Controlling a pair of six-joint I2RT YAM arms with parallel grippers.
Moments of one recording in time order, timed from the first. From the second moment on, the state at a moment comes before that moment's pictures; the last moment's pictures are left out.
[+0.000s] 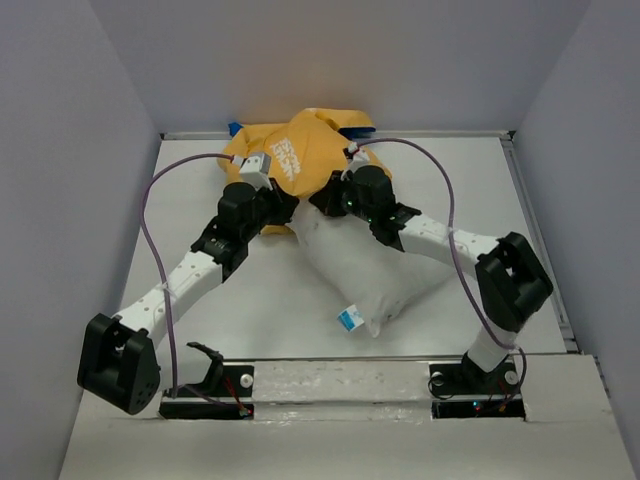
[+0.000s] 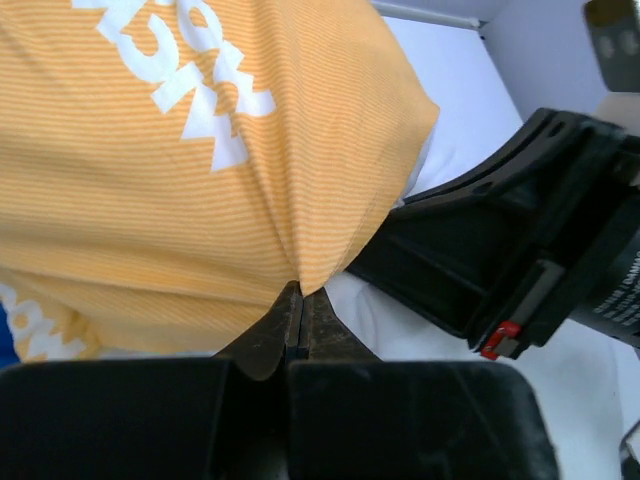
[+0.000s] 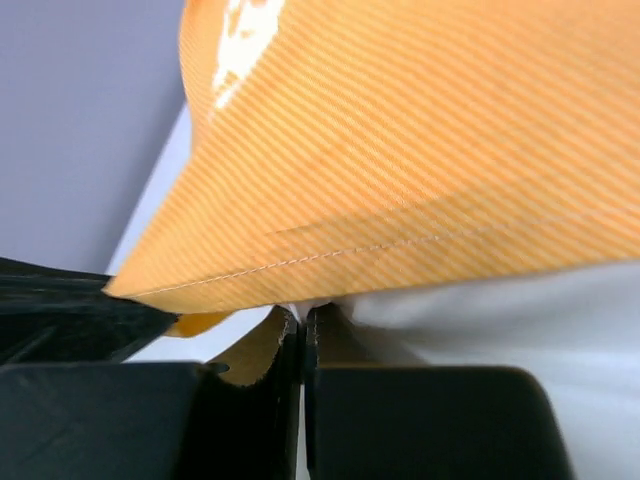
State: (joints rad) left arm -0.46 1.20 0.82 0.13 0.07 -0.49; right arm 0.69 1.76 1.23 0.26 -0.08 0.58
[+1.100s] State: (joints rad) left arm -0.59 0.98 0.65 0.25 0.11 -0.74; right arm 0.67 1.55 0.98 0.49 0.27 0.86
